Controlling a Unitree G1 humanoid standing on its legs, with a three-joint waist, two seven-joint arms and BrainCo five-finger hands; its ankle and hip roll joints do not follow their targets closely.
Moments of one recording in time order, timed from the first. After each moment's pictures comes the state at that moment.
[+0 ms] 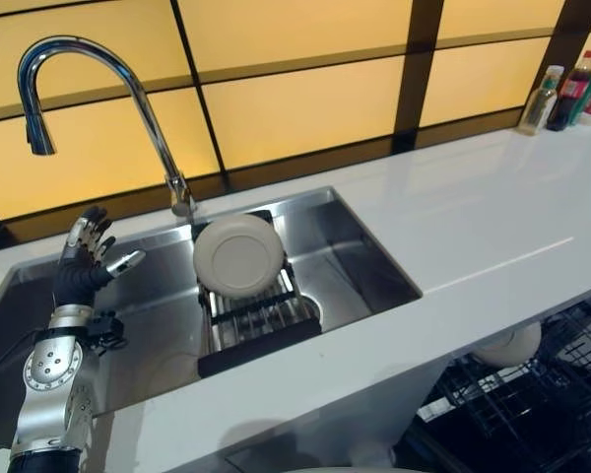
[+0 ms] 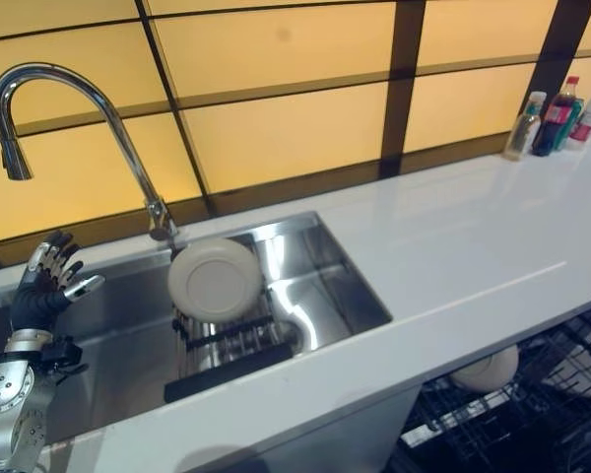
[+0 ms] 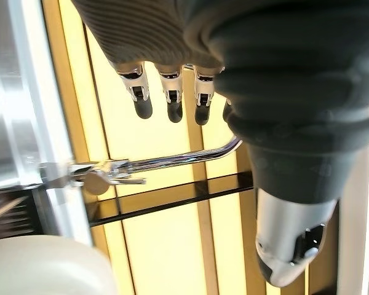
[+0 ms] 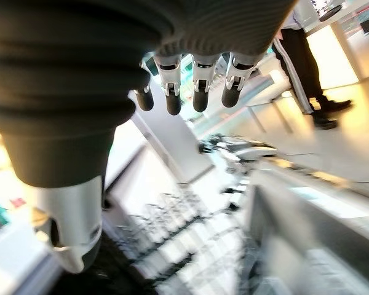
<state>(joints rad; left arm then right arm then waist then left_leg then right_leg) 0.08 0.56 0.28 0.03 -0.49 -0.23 0.00 0.19 -0.70 -0.54 0.13 -0.09 0.52 -0.54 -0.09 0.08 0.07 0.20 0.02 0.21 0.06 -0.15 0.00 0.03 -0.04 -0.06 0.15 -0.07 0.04</state>
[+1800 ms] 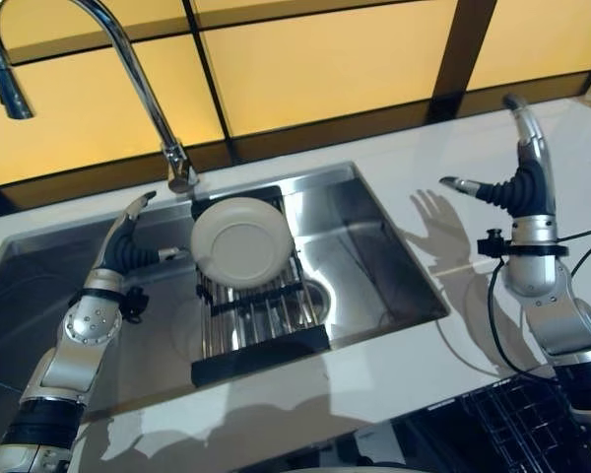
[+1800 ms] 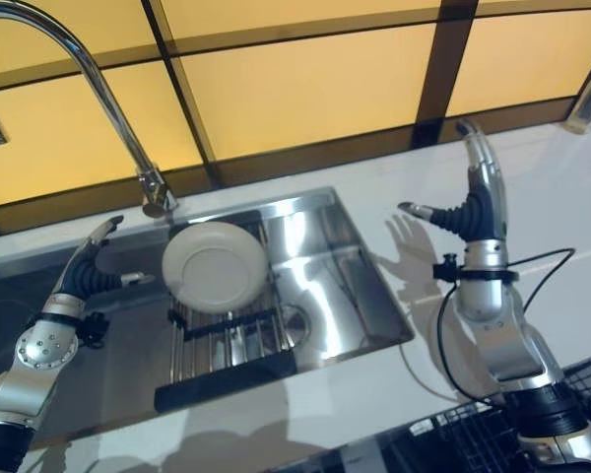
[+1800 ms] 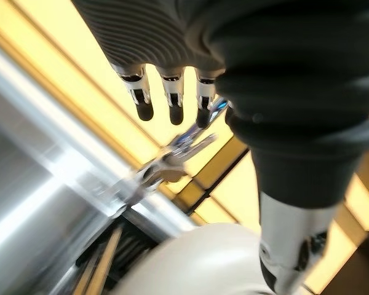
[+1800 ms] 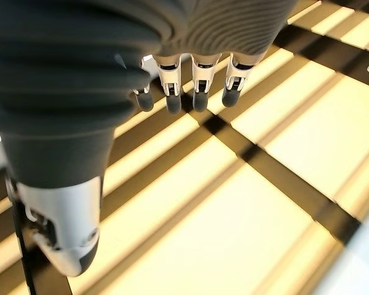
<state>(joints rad) -0.14 0.73 0.06 0.19 0.04 -0.18 0.11 -0.31 -0.74 0.04 -0.13 -0.18 -0.04 -0.44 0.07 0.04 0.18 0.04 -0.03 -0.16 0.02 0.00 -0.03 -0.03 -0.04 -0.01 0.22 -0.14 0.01</state>
